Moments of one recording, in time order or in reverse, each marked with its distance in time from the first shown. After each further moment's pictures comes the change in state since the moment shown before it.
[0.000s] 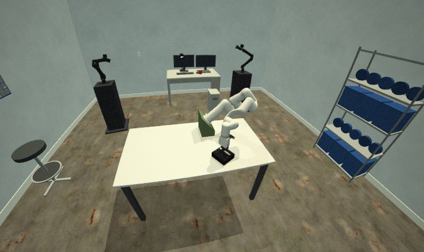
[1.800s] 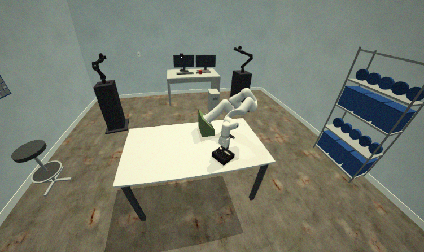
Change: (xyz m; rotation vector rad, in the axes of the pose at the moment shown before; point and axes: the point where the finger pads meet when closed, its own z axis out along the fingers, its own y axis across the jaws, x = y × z) arm 0.000 0.000 0.000 0.000 0.000 0.000
